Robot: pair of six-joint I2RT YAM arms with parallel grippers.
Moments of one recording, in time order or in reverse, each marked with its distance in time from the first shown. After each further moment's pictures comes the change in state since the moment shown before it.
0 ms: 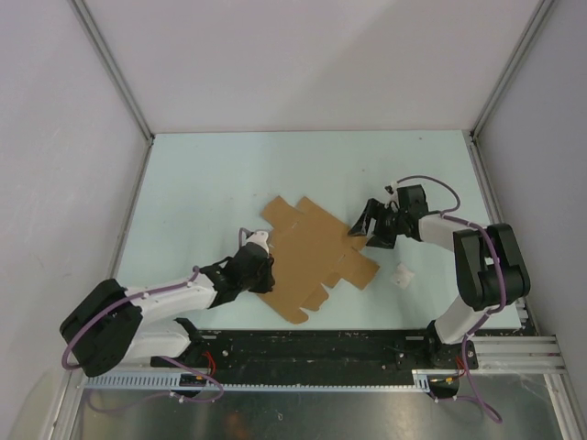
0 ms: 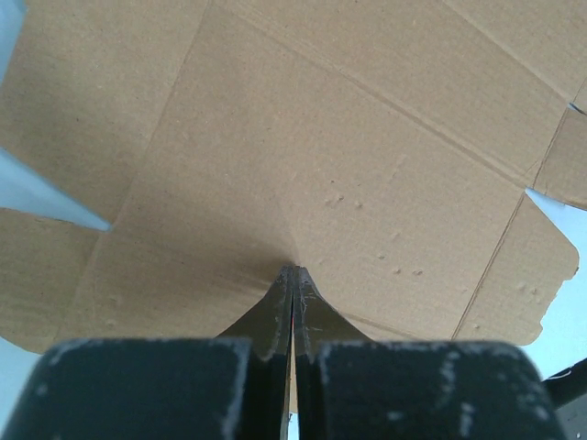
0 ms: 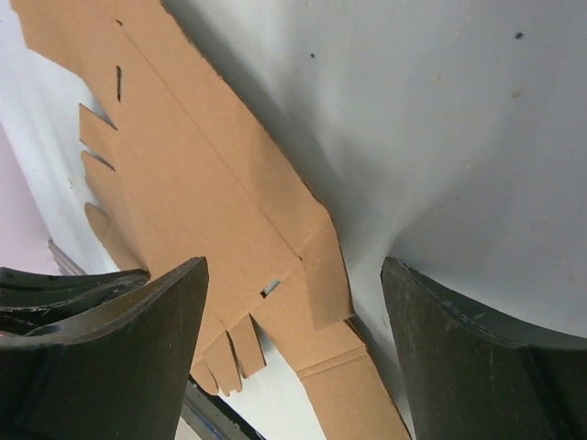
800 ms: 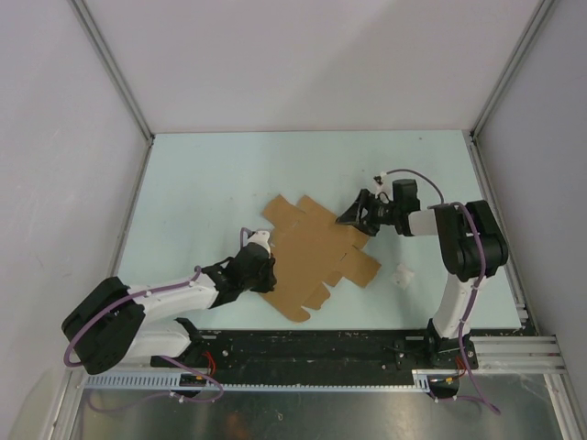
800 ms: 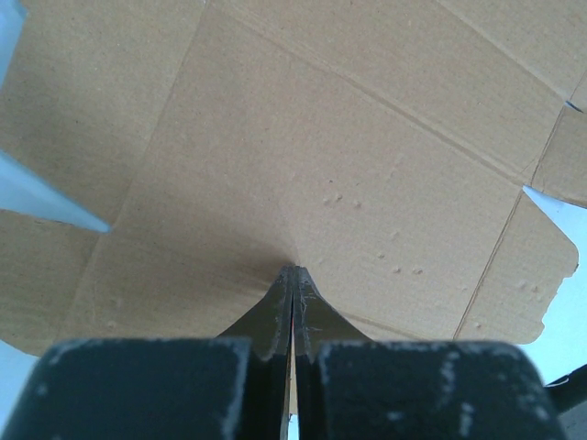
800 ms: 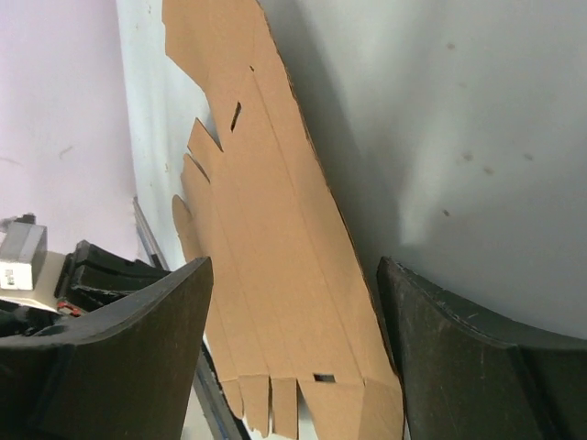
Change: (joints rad) left arm -0.011 0.021 -0.001 0.038 -0.013 0.001; right arm -0.019 0.251 0.048 0.446 -0.313 0.111
